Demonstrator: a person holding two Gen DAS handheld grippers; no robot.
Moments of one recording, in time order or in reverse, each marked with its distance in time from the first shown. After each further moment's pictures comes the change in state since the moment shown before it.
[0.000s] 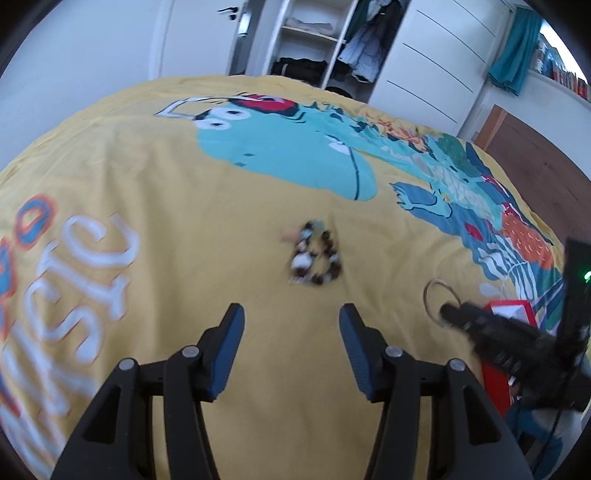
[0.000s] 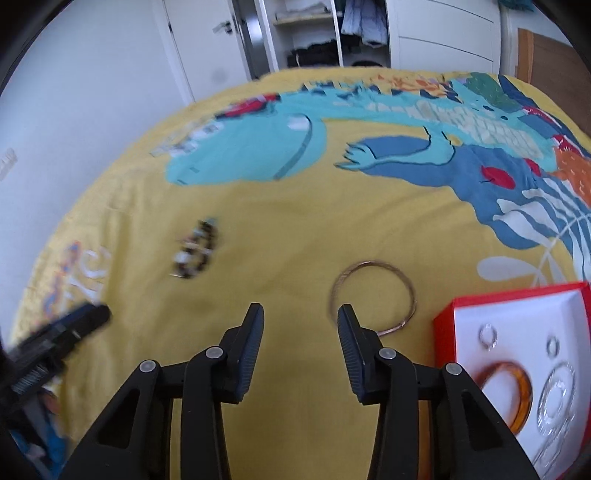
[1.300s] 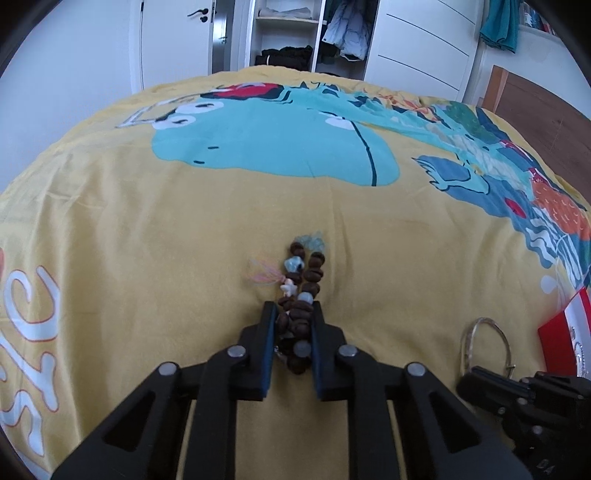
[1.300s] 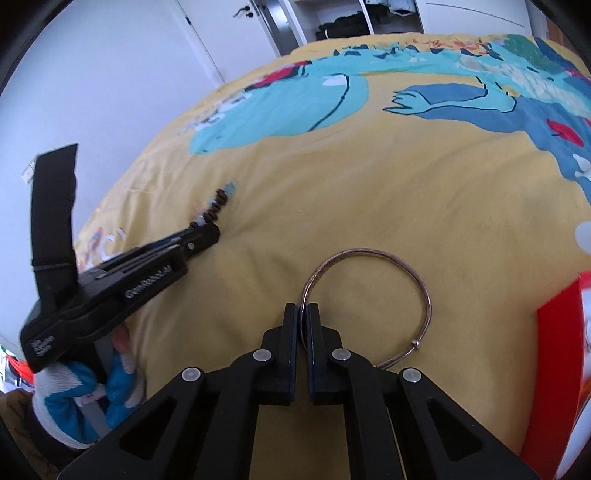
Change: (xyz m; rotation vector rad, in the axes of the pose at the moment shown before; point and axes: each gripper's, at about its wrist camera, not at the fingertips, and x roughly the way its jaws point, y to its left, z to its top) left arm 0.094 -0.019 0.015 0.129 0.007 0.092; right arm 0.032 0.000 -0.026 0.052 0.006 0.275
